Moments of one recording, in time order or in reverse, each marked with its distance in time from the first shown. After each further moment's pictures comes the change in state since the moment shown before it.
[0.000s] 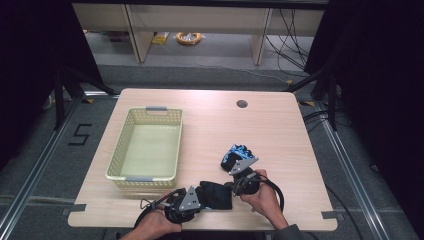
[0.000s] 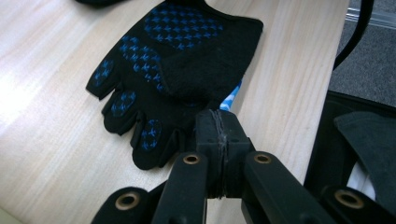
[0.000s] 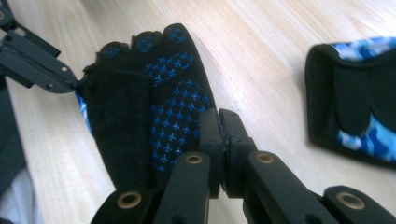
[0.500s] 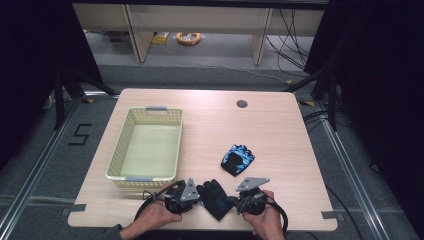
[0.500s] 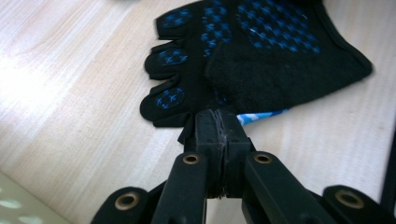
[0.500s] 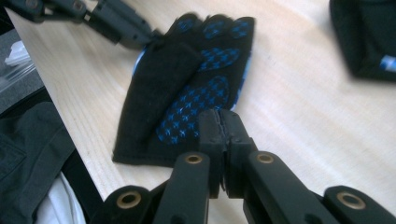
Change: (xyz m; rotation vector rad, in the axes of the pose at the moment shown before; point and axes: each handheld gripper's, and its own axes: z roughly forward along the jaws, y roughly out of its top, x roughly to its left) left arm 0.021 0.002 0.006 0.037 0.049 0.016; right arm 0.038 -0.041 -0.010 -0.113 -0.037 0.160
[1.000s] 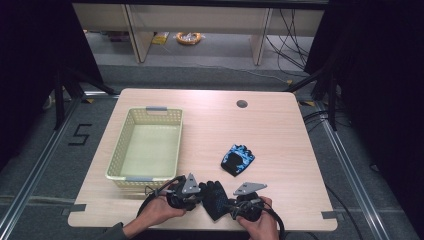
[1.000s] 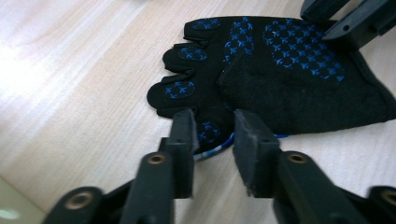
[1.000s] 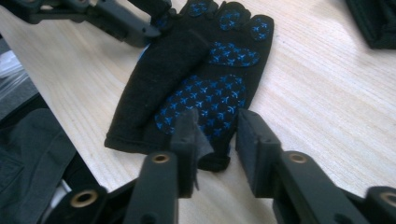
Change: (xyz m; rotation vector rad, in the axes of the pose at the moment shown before) left arm 0.012 0.004 0.009 0.011 -0.006 -0.065; right arm 0.015 -0.010 0.009 0.019 -0.030 0.101
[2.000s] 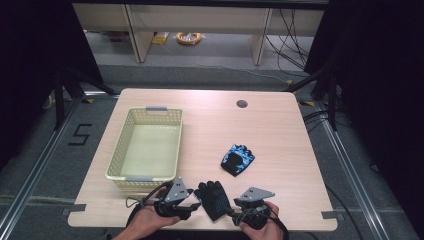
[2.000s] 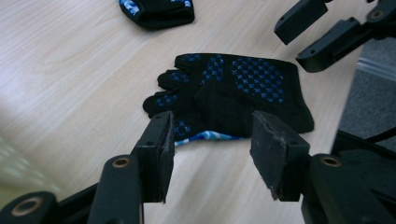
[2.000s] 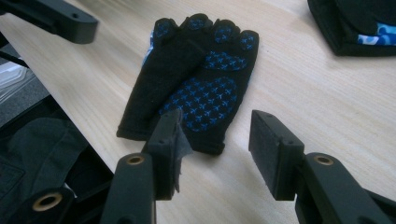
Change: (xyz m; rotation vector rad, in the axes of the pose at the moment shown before) left arm -0.014 -0.006 -0.035 -0.154 0.003 -0.068; right arm 0.009 -0.010 -0.020 -0.065 -0.062 -0.015
